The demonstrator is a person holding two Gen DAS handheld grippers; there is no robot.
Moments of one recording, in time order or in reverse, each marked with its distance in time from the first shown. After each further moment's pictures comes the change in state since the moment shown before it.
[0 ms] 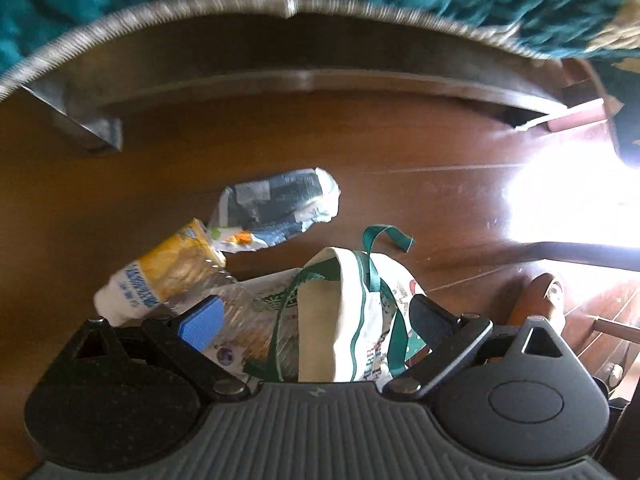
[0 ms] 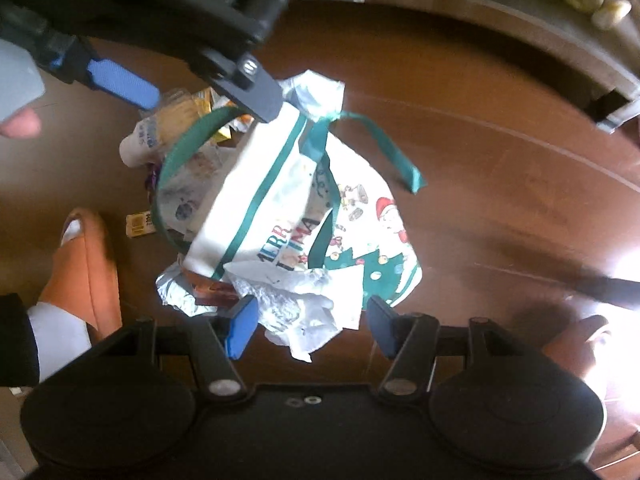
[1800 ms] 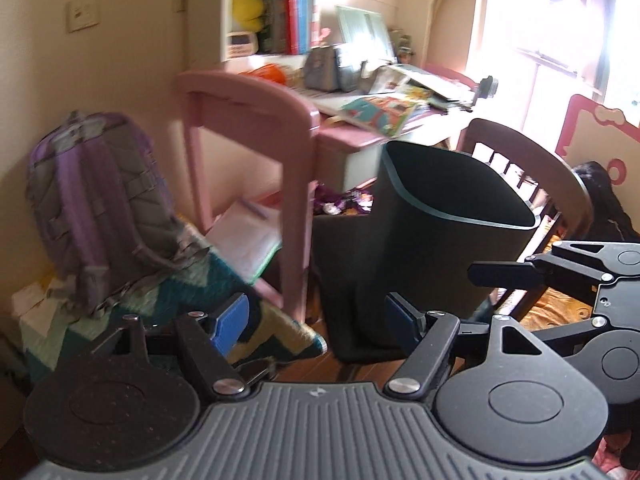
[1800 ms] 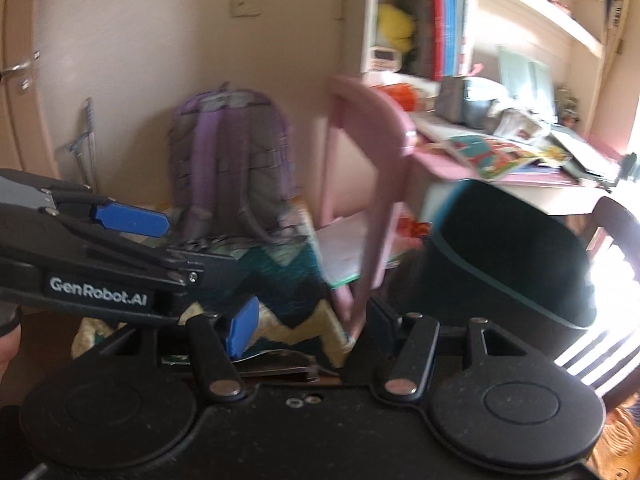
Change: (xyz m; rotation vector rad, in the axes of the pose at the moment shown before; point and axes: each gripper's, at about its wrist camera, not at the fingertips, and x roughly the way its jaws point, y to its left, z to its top) left arm -0.538 -0.341 -0.198 0.690 -0.797 -0.132; right arm -0.617 -0.020 -0.201 0.220 -0.920 -0.376
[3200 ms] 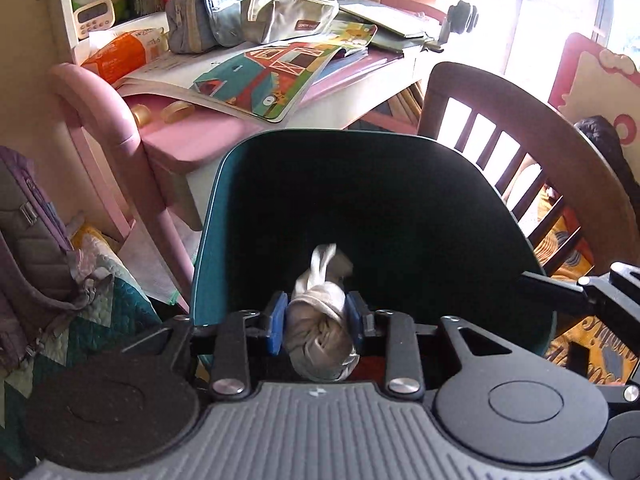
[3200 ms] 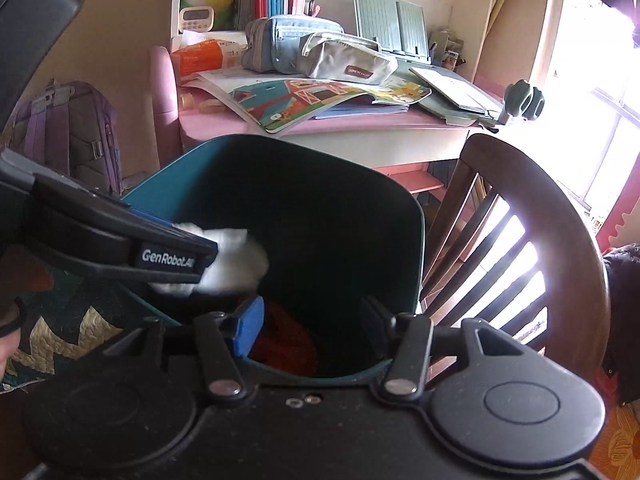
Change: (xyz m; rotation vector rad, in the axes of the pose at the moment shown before) left arm 0.205 -0.159 0.113 0.096 0.187 -0.065; right arm 0.044 -0.205 -0.006 0.160 0.085 -0.310
